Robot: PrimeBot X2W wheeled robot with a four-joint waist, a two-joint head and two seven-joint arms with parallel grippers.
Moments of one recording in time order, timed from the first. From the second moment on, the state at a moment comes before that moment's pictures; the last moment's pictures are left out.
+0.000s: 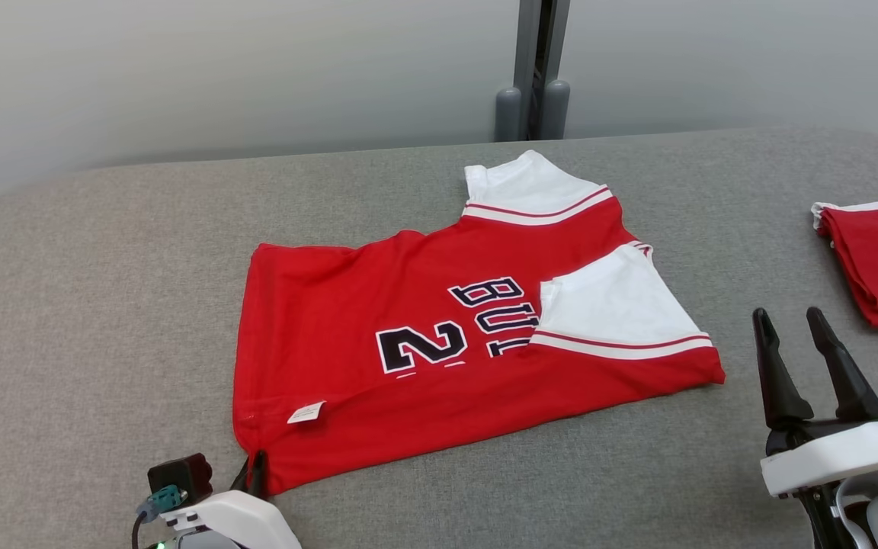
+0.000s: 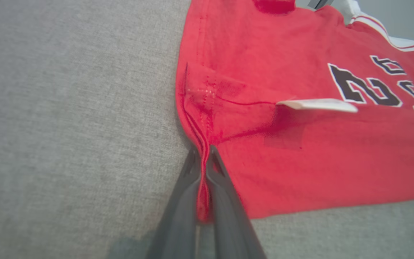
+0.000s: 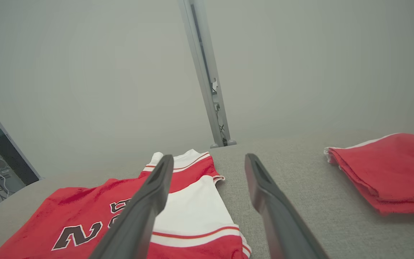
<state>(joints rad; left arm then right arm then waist) -0.29 0.09 -0.41 0.94 -0.73 0.06 -0.25 -0.15 -0.23 0.12 0.25 0.50 0.13 -0.26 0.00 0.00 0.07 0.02</state>
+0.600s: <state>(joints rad) -0.28 0.10 -0.40 0.78 -0.59 0.09 -0.26 -0.29 -0.14 0.02 0.70 0.62 0.13 -0.18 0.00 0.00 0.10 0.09</state>
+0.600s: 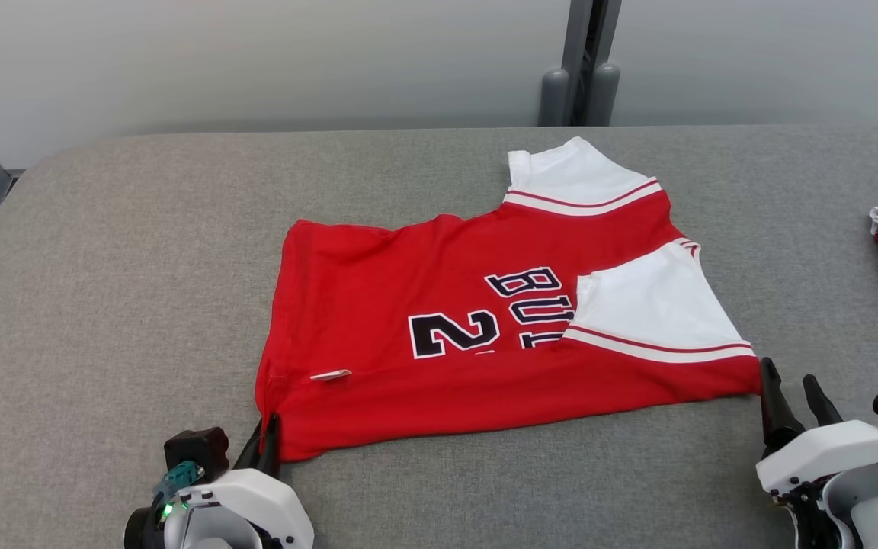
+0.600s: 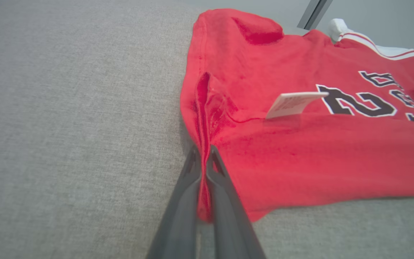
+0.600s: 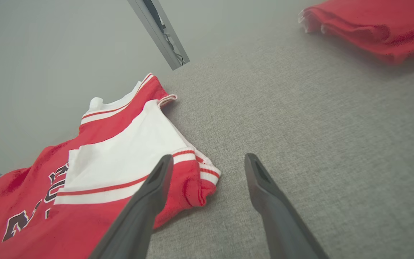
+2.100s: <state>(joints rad) -0.07 0.15 -0.43 0.65 -0.56 0.12 -0.23 -0.06 -0.10 0.11 0.62 0.88 0.13 -0.26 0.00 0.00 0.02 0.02</state>
